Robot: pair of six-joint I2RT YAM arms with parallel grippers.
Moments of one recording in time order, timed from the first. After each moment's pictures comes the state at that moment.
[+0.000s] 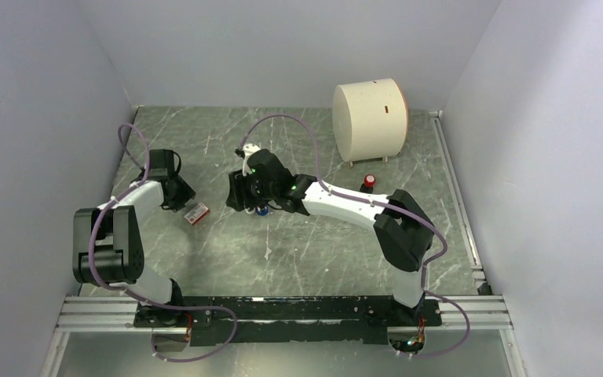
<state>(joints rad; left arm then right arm) 0.07 1.53 0.81 -0.30 -0.10 -0.71 0.97 1.88 1.40 -0.08 -0.13 0.45</state>
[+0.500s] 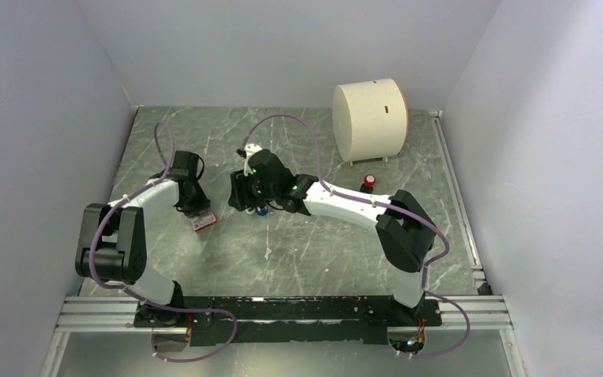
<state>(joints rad) -0.10 1.55 0.84 -0.45 -0.13 -0.63 0.97 1.86 1.40 -0.10 -0.10 0.45</state>
